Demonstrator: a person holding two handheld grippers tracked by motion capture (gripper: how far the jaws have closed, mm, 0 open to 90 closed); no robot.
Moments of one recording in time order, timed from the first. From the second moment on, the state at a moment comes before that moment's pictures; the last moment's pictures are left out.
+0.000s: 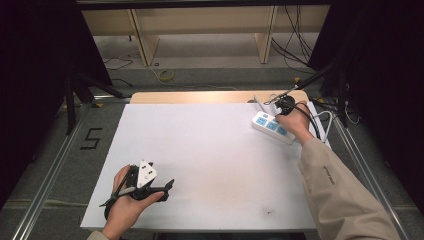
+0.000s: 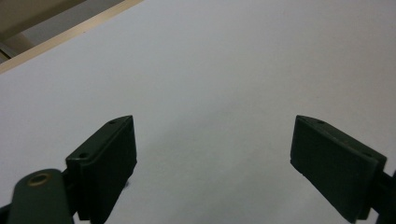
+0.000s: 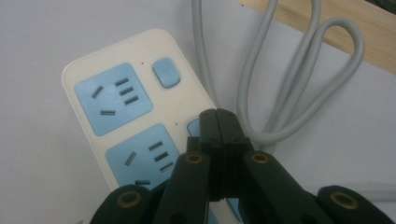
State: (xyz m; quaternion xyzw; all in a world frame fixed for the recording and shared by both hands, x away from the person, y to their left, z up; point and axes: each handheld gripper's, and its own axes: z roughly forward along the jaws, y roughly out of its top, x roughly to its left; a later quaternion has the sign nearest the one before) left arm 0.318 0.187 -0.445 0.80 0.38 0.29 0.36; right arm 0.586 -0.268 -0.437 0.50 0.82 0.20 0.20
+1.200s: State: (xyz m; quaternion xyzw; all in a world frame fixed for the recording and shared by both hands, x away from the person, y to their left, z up) left arm 0.317 0.186 -0.445 0.80 0.38 0.29 0.37; right arm 0.570 -0.275 -0.419 0.49 0.81 0.25 0.20
